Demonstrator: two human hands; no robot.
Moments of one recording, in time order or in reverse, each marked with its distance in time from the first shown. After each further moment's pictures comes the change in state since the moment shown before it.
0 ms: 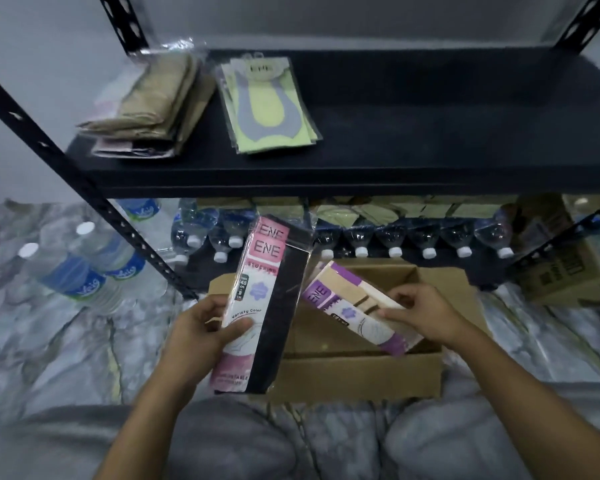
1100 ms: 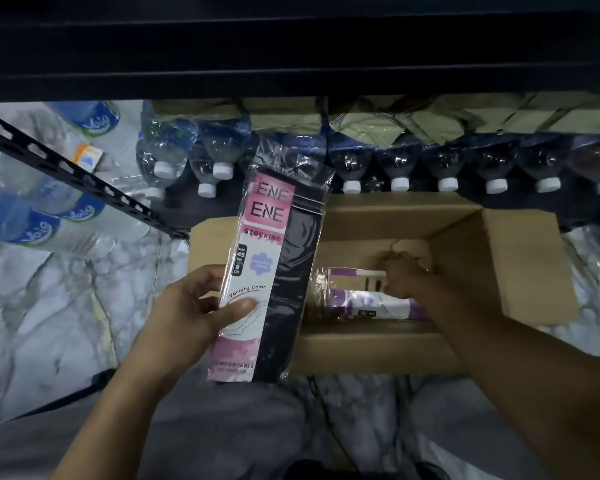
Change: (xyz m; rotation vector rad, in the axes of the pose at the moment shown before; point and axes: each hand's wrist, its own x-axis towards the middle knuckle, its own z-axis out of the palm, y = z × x) left_hand 0.060 -0.045 0.002 0.140 -0.105 -0.183; right_hand 0.146 0.142 0.106 -0.890 -0.374 0.244
